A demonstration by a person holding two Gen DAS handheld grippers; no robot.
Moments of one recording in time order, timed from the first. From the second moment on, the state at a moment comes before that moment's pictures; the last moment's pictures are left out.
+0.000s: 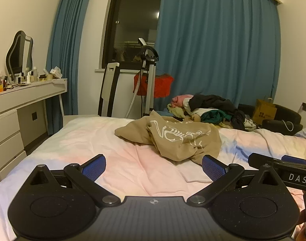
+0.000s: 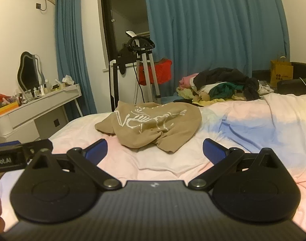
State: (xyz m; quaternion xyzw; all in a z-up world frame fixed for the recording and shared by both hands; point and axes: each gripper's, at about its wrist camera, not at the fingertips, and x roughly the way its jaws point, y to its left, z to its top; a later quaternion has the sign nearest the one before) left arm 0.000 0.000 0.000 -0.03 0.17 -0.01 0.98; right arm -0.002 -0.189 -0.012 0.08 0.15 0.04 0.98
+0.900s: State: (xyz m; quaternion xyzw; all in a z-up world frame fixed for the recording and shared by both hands) left arm 0.001 -0.004 -0.002 -0.02 0.17 -0.01 0.98; right arm -0.002 -0.184 -0.015 0.06 0.15 0.04 0.99
